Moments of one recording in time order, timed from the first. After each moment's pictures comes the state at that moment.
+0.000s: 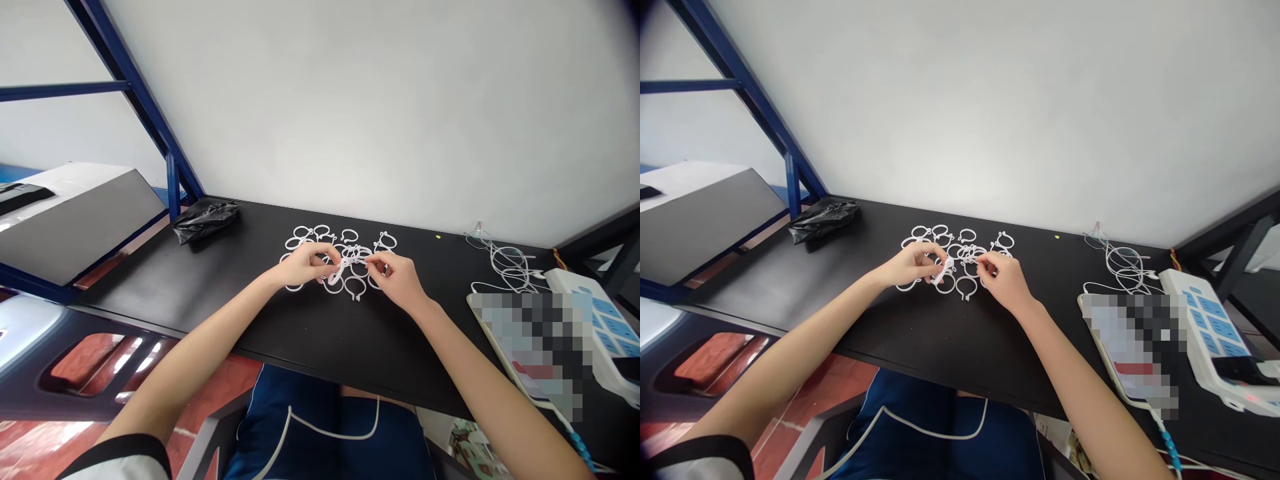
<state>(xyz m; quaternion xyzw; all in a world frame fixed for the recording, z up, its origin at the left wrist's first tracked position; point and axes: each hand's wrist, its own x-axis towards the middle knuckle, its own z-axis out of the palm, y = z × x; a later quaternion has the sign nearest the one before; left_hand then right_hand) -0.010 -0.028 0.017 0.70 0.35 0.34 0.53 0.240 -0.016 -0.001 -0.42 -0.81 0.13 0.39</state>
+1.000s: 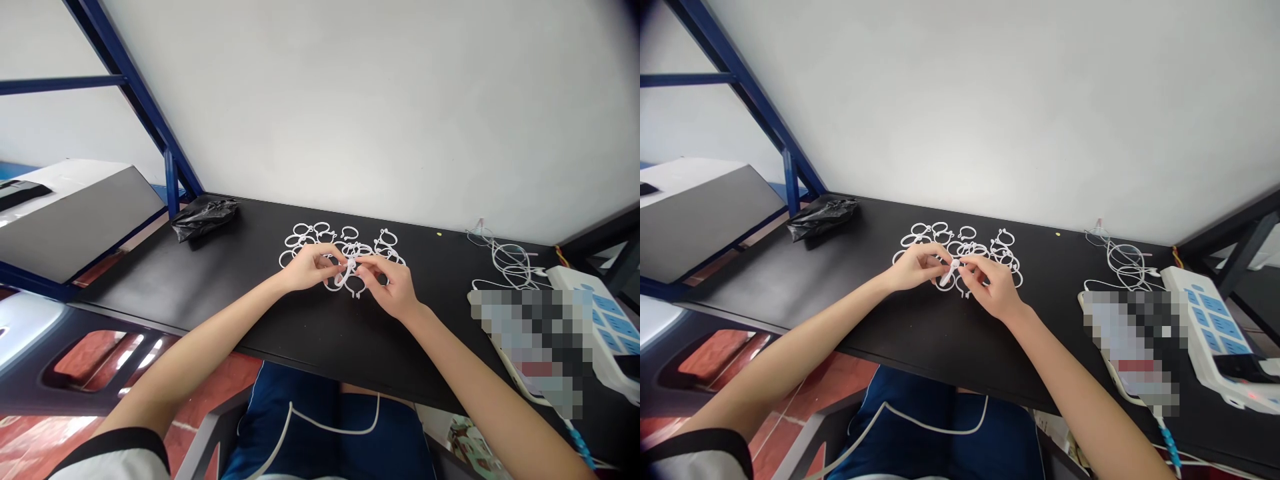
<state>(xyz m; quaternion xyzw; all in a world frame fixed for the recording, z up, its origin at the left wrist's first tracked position) 0.004 -0.035 0.007 0.69 0.34 0.40 0.50 0.222 -0.043 0.007 -0.31 -0.82 0.19 0.45</state>
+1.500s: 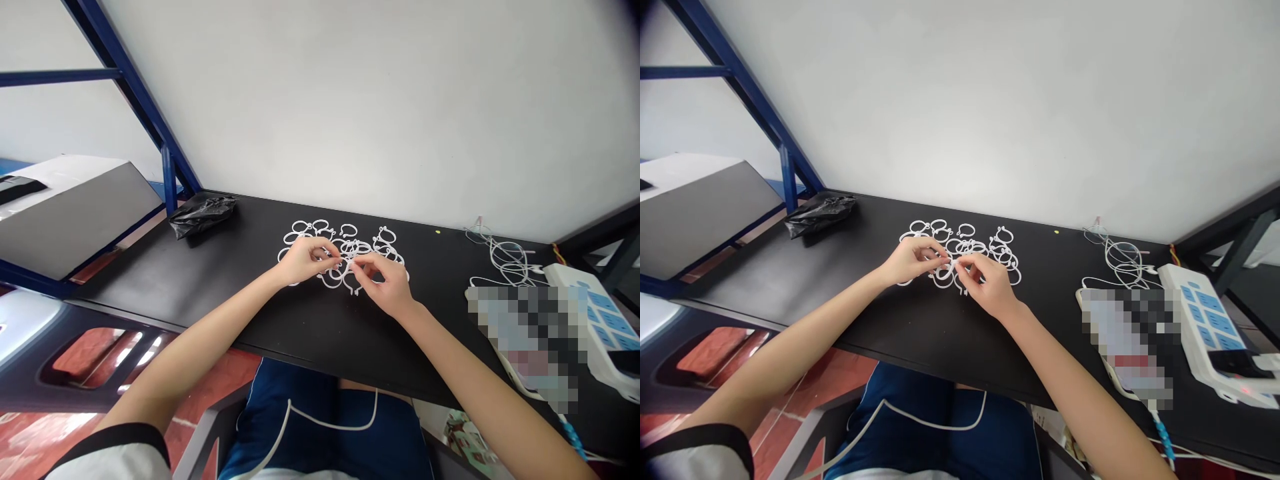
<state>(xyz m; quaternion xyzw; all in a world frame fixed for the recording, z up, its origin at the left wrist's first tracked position) -0.001 -0.032 0.008 0.71 0.39 0.41 0.42 0.214 -0.045 0.004 -0.32 -0.82 0.14 0.46</state>
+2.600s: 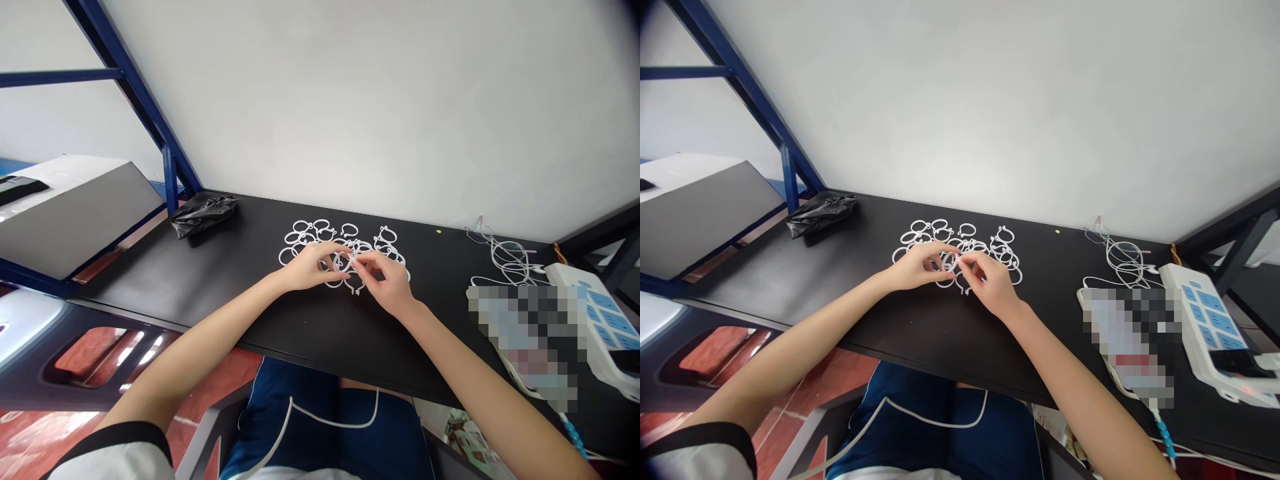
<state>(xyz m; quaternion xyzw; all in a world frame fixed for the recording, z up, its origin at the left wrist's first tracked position) 0.003 -0.037 0.015 0.80 0.36 0.34 0.34 0.217 -0.040 -0.003 -0.34 -0.81 0.16 0.45</state>
